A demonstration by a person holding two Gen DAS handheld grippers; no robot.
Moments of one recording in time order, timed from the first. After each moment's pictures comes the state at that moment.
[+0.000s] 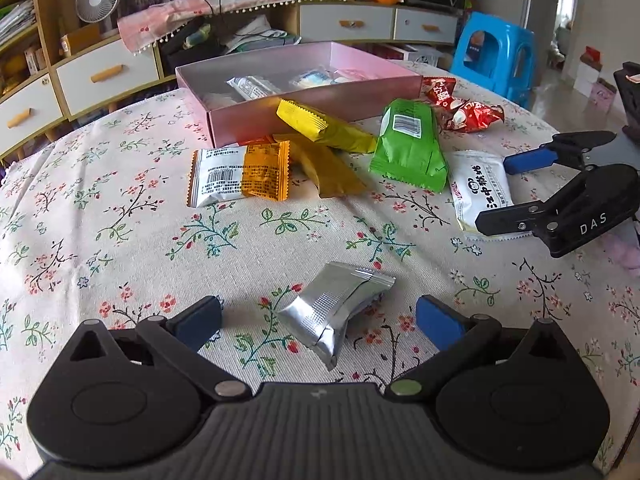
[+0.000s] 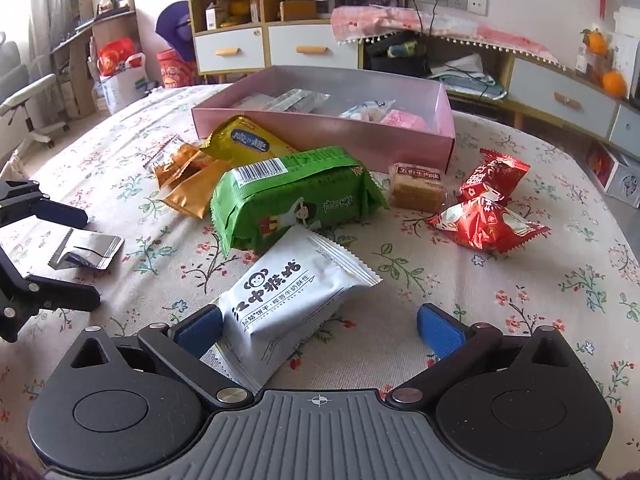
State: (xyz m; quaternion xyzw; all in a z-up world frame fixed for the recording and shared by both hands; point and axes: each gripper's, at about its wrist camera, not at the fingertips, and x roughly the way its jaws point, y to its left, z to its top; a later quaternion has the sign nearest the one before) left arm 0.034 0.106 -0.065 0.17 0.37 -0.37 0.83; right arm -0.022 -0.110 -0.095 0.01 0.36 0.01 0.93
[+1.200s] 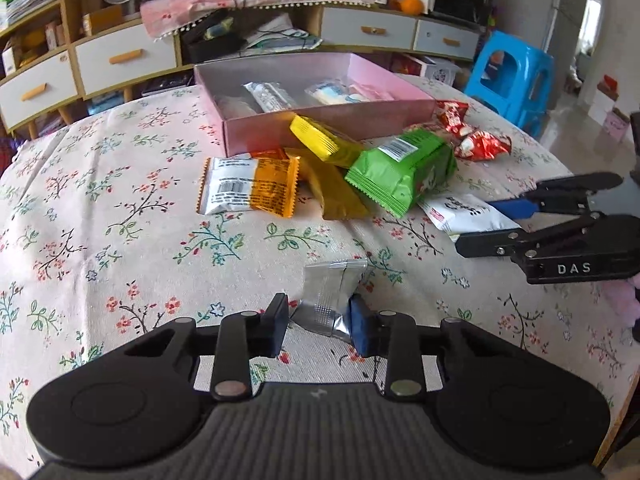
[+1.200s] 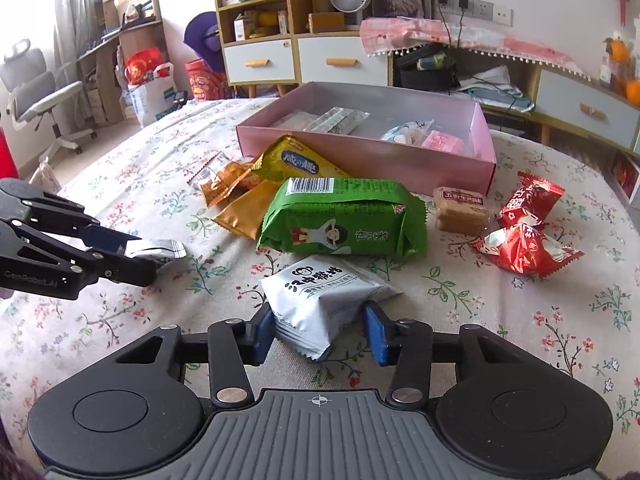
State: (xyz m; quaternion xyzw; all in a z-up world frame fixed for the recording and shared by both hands) left arm 0.038 0.105 -0.047 0.12 0.40 -0.35 0.84; right arm -0.025 -0.093 -0.080 0.02 0.34 0.06 0.94
